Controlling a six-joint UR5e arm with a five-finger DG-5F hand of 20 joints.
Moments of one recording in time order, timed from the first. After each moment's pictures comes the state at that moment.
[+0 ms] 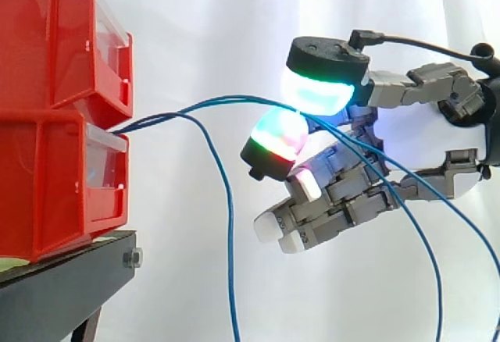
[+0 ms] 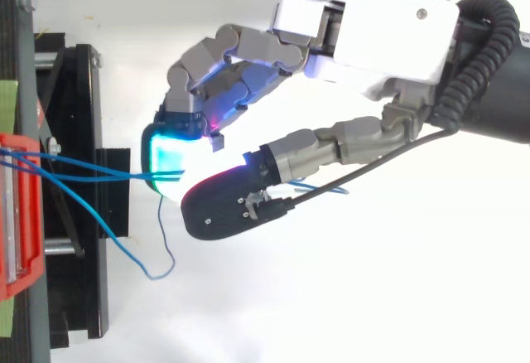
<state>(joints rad) 0.11 -2.21 -1.20 -2.93 -1.27 -0.22</state>
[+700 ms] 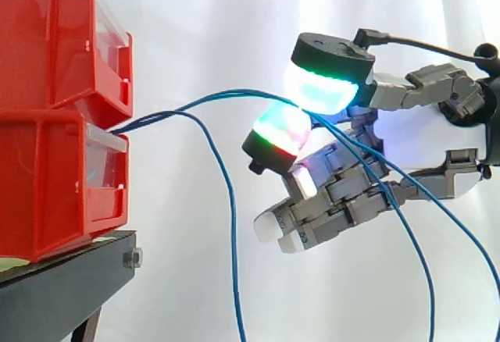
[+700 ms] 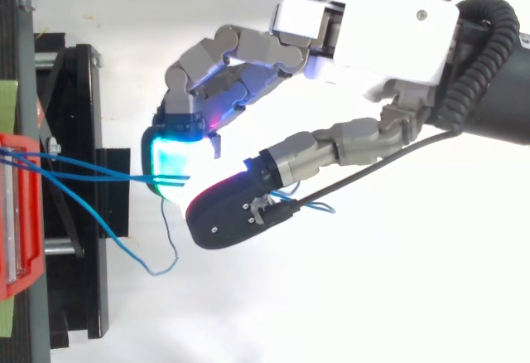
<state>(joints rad) 0.11 -2.21 -1.20 -2.93 -1.27 -0.22</state>
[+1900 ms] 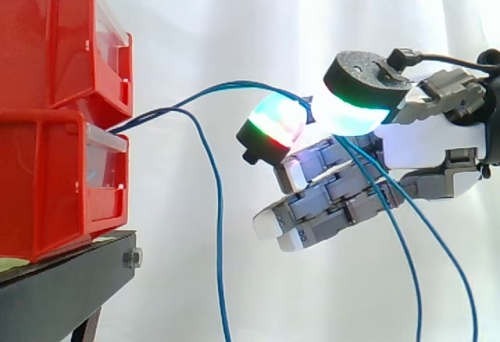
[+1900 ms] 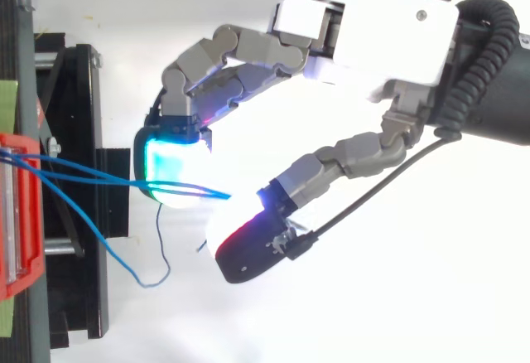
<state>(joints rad) 0.11 -2.21 -1.20 -2.92 -1.27 -0.21</state>
